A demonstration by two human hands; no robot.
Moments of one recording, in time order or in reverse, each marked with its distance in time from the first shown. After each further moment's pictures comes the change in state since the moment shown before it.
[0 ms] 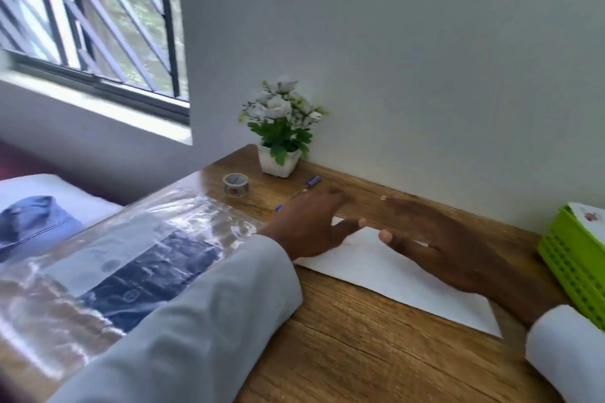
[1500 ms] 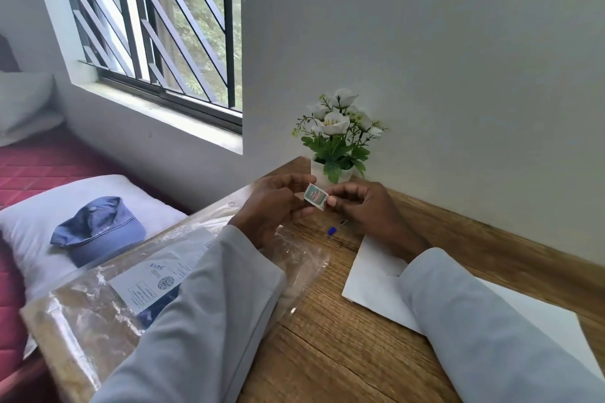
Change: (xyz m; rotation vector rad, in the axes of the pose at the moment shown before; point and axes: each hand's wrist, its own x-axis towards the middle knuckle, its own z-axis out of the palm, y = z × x) left_hand -0.018 -0.103 -0.049 -1.287 0.325 -0.657; right_hand 0.158 -0.081 0.088 0.834 0.034 -0.116
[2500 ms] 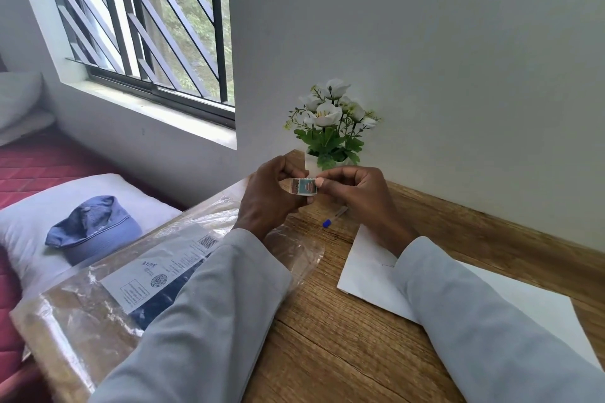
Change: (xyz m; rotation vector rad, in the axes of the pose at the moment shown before) left_hand 0.012 -0.018 -0.002 0.603 0.200 0.539; right_hand 0.003 -0.005 0.012 0.129 0.204 0.045
